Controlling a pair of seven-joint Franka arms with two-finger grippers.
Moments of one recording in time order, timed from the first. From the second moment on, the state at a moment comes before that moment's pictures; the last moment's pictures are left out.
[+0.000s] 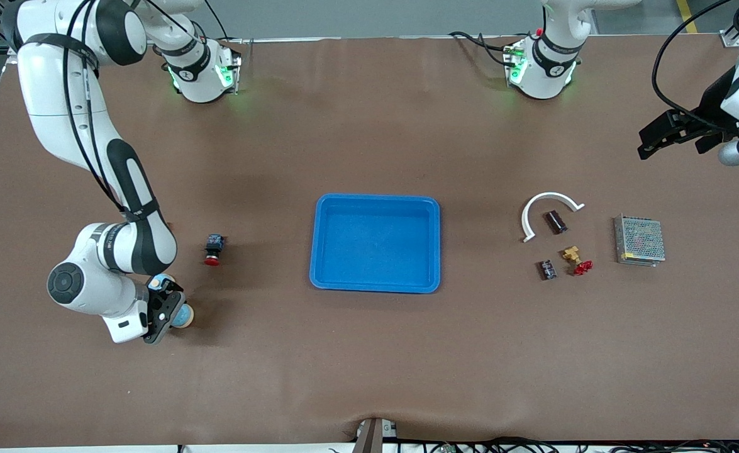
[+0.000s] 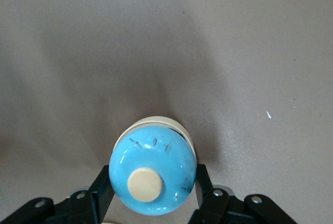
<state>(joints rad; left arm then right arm) -0.02 -0.03 -0.08 -1.55 0.00 1.51 -0.20 0.06 0.82 -0.06 -1.49 0.15 2.33 -1.20</state>
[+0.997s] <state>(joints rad) -0.03 -0.02 -0.09 -1.54 0.00 1.51 -0.20 0.11 0.60 -0.05 -1.16 0.07 1.67 -0.34</state>
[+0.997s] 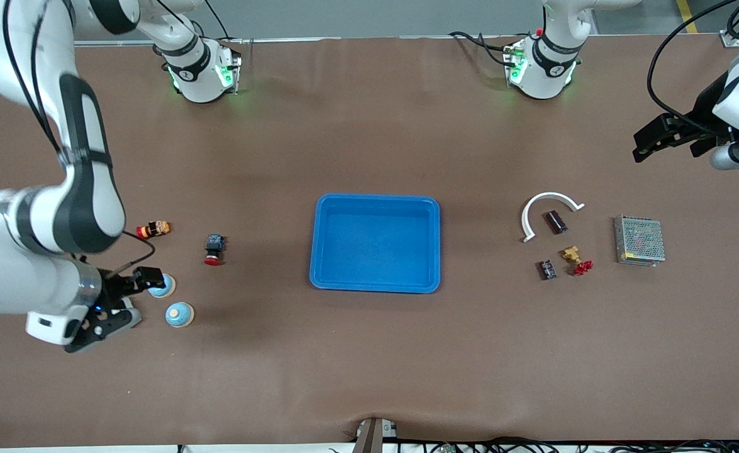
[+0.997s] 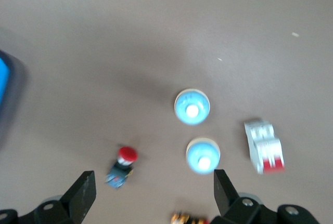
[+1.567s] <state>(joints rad) -0.03 -0.02 -0.09 -1.54 0.00 1.51 -0.20 0.06 0.32 -0.06 -1.25 0.06 1.43 -0.21</state>
